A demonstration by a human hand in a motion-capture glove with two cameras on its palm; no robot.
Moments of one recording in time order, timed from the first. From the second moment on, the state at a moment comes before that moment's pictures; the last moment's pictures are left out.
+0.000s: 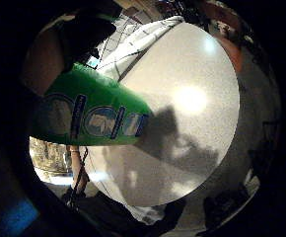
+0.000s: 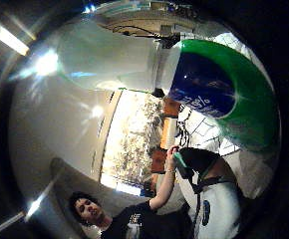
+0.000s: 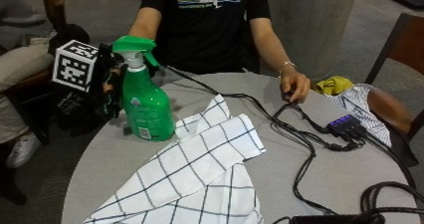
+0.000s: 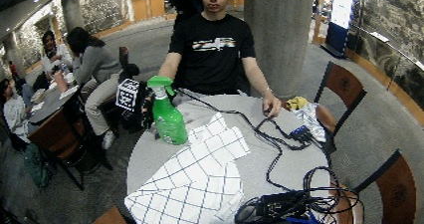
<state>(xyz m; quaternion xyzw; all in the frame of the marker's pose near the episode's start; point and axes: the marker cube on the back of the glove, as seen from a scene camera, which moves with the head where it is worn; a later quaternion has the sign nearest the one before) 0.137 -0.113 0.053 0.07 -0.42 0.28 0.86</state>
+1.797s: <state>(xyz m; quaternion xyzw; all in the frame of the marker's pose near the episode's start) 0.144 -0.100 0.051 0.11 -0.45 0.29 0.83</state>
